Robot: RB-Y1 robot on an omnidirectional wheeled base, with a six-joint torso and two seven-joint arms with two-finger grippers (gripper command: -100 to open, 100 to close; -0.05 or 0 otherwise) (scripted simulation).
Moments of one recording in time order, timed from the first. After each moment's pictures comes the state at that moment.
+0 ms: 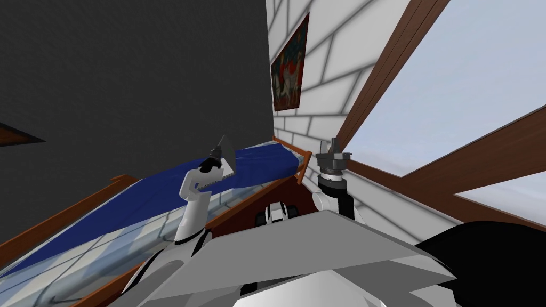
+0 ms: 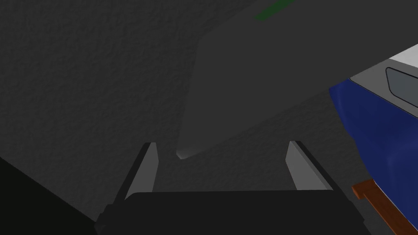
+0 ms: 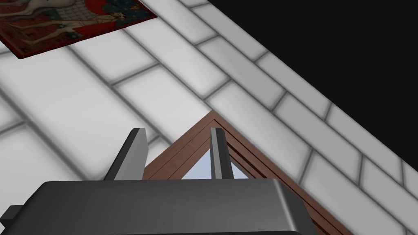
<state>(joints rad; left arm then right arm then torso) -0.28 0.40 0.16 -1.90 -0.24 0.75 -0.02 0.52 0.05 0.01 -2.38 -0.01 -0.63 -0.06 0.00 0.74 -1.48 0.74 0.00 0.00</state>
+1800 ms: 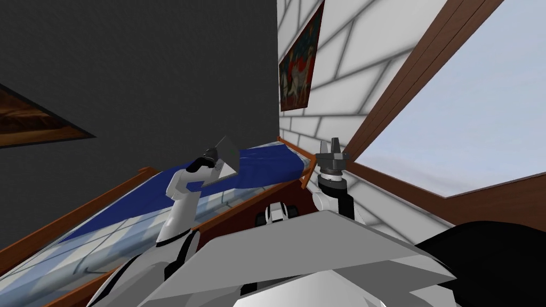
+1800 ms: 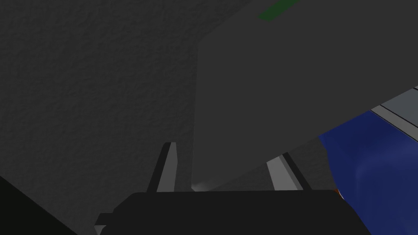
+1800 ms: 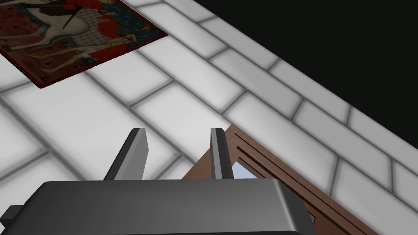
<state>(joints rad) -0.30 0.54 0.21 -1.76 0.04 0.65 0.02 0.52 0.05 0.01 -2.38 -0.01 -0.63 -0.06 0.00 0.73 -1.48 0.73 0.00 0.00</state>
